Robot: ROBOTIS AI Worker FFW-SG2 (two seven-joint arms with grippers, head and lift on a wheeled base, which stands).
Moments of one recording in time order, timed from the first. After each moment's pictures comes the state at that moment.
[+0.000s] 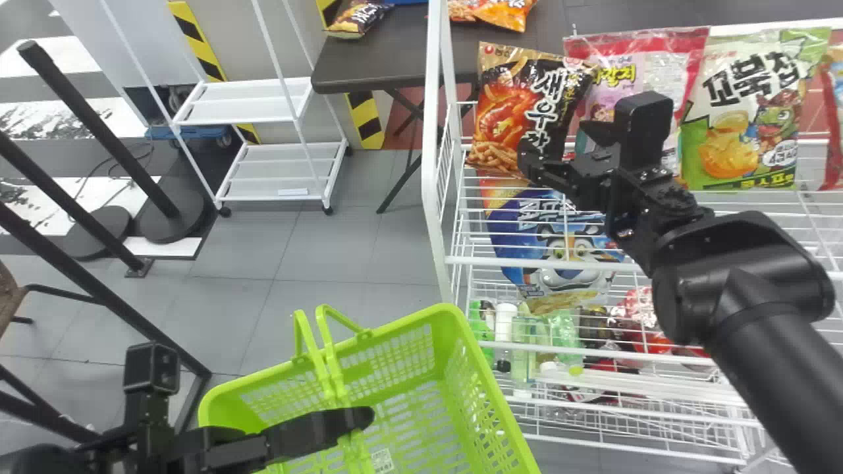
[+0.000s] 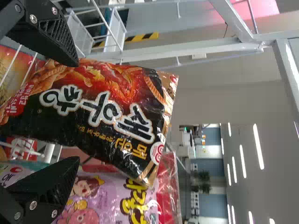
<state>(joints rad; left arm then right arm) 0.42 0.15 0.55 -2.12 0.35 1.57 -1.57 -0.42 0.00 0.32 -1.02 -0.18 0.00 0.19</state>
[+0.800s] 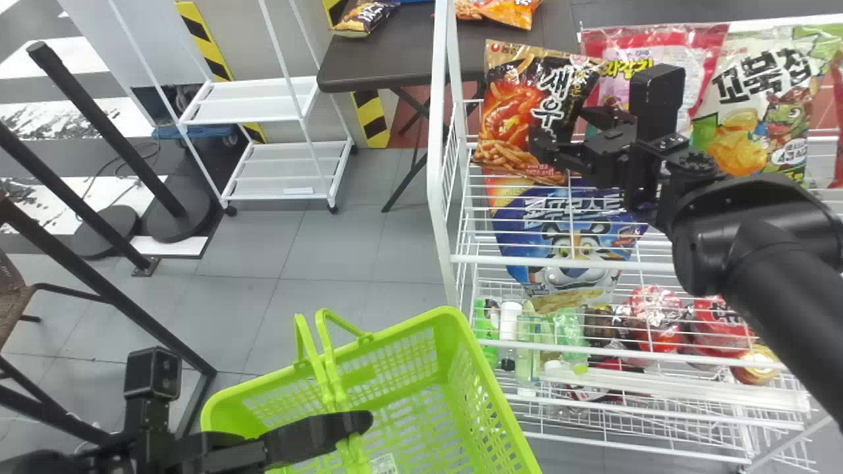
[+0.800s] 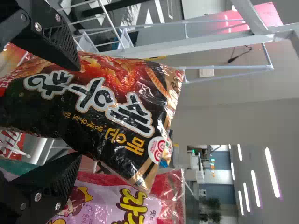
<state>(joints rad) 0.44 0.16 0.57 -2.11 0.37 1.57 -1.57 -0.64 0.00 0.34 -0.67 -0.21 -0.08 0.37</state>
